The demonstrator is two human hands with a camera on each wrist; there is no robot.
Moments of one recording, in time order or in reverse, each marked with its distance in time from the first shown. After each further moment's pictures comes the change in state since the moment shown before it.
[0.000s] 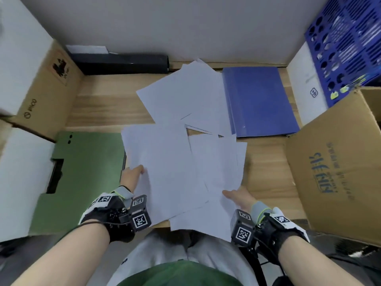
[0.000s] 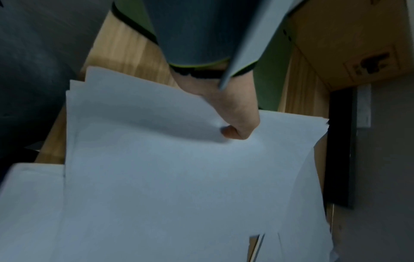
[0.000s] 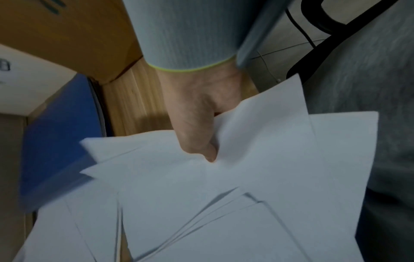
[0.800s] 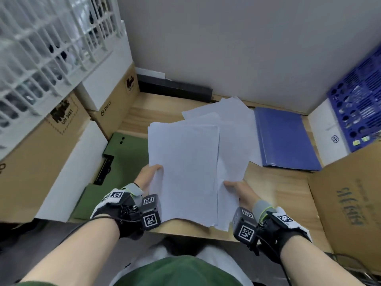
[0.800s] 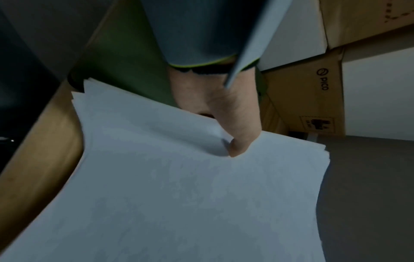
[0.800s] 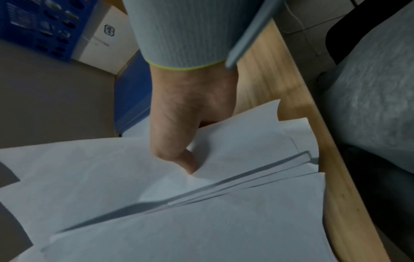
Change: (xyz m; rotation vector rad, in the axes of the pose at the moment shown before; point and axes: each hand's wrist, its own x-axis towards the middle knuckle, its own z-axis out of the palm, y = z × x) left_hand 0.027 -0.015 -0.114 -0.333 -0.346 0.066; right_hand -0.069 -0.079 0.124 0.057 -0.072 -0.282
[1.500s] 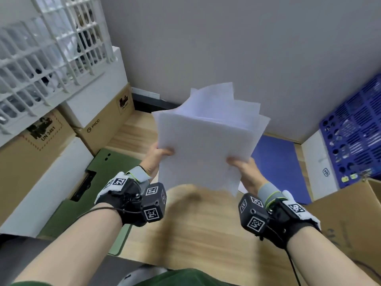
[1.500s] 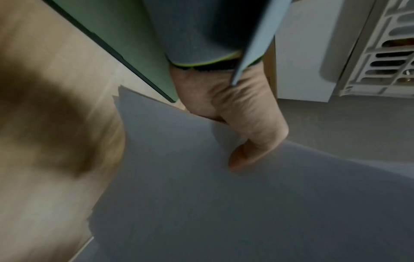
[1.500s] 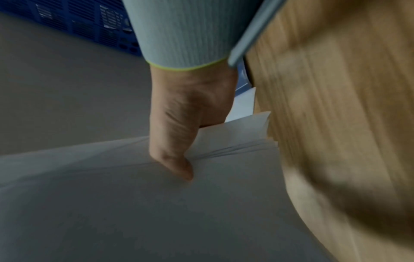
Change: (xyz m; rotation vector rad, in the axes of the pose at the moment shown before) left_hand -0.014 0.112 0.105 -0.175 -0.129 0.480; right_hand 0.030 -0.138 -0.063 -0.029 -0.102 -0.437
